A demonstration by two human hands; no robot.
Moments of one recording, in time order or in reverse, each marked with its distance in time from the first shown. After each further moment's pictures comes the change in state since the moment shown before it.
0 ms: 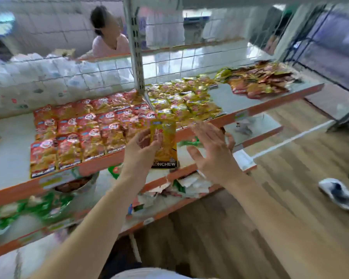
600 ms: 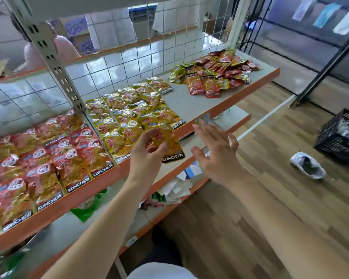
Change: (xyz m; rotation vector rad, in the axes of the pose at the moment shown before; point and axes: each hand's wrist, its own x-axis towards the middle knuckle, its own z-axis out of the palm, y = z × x) left_hand 0.070 -0.014 0.147 0.204 -0.233 0.154; right_hand 0.030 0.123 -0.051 -0.072 0.044 0.264
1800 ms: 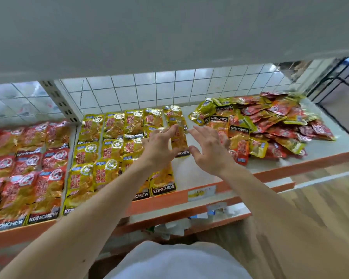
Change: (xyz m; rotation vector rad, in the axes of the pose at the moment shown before) left_hand 0.247 0.000 0.096 0.824 0.068 -0.032; right_hand 0.303 0.110 0.035 -0.036 -0.310 -0.391
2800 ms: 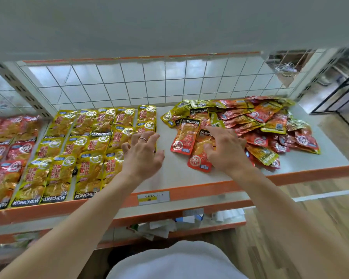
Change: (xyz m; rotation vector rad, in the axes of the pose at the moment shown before) left_hand 0.009 0.054 0.073 0.297 0.210 -0.147; right_hand -0.010 0.126 -0.068 -0.012 0.045 0.077
